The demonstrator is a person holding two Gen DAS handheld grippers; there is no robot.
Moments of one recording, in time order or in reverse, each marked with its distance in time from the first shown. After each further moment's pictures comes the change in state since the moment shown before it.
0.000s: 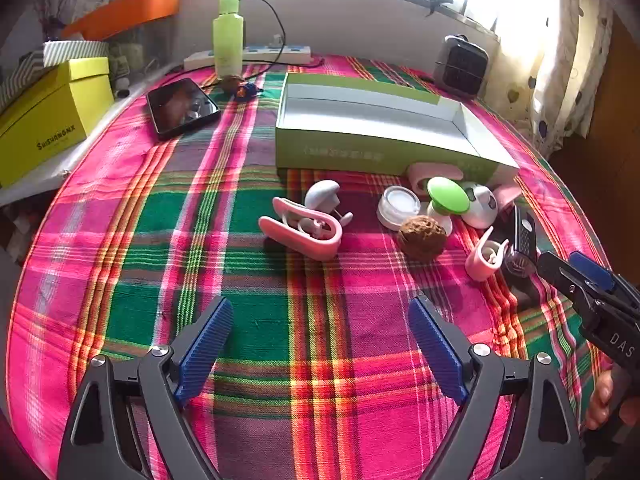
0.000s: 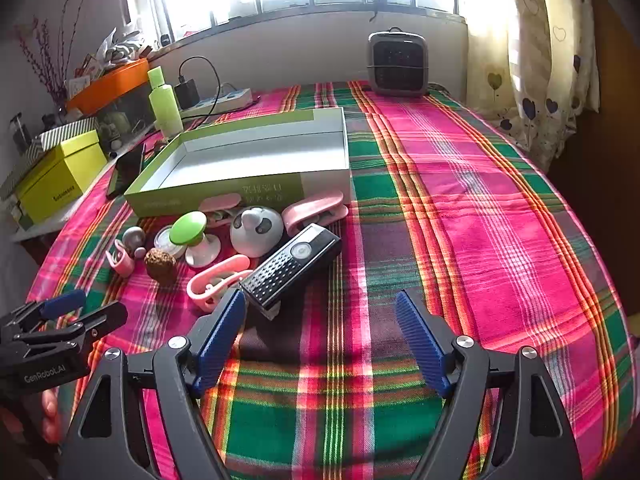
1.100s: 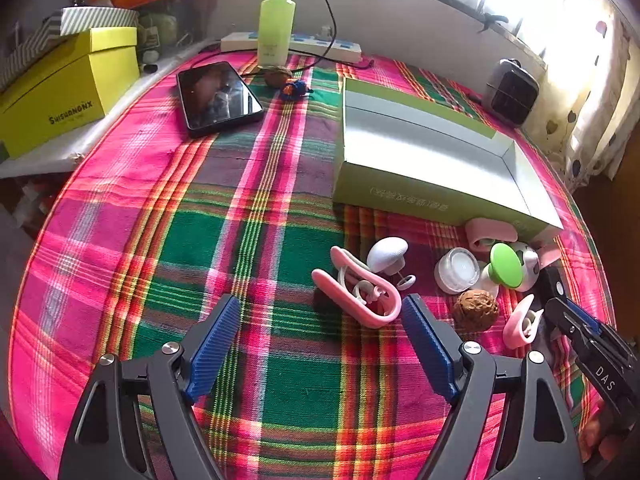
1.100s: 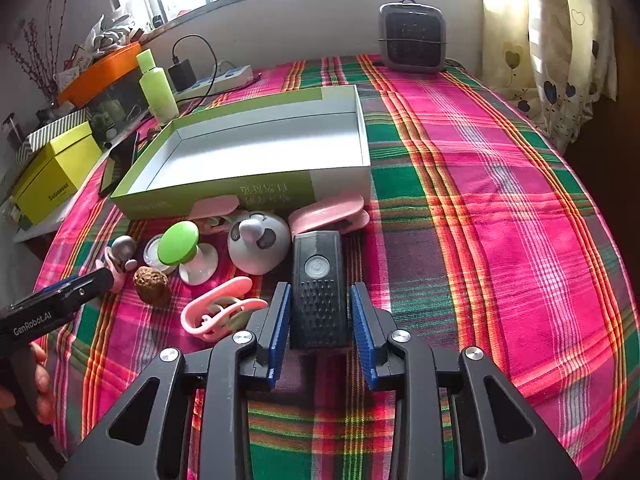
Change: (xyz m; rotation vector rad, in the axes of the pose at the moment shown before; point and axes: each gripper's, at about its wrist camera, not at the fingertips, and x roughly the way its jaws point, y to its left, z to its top) left arm 0.020 0.033 0.031 -0.129 0.048 0.038; right arm 0.024 0.002 0.015 -0.001 0.096 0.020
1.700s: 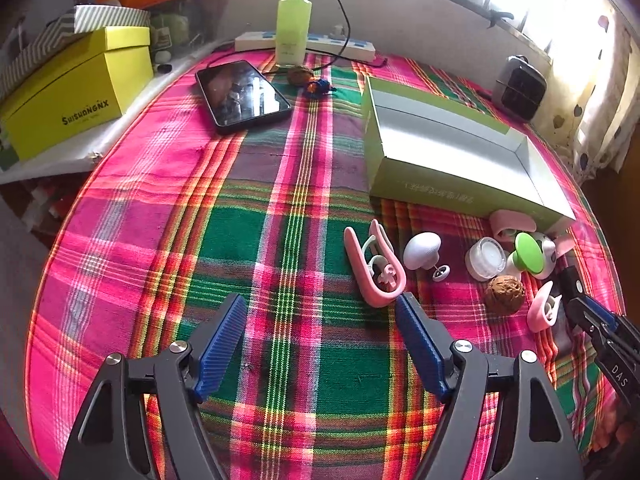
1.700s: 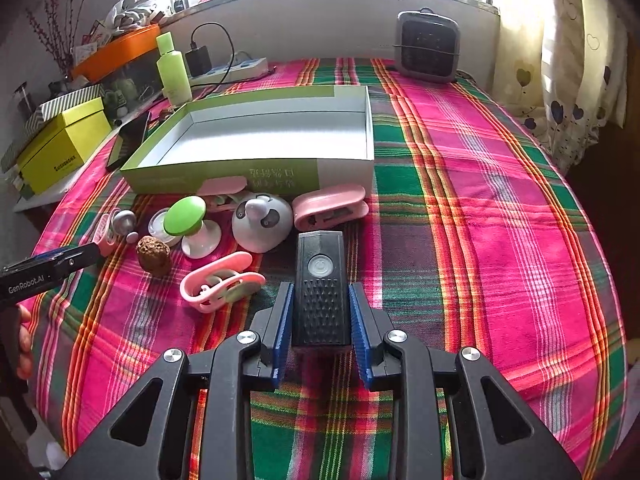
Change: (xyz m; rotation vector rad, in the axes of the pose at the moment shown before) left arm -0.004 0.021 -0.002 0.014 0.010 0.023; right arm -0.007 0.005 -0.008 -0.093 -0.002 -0.006
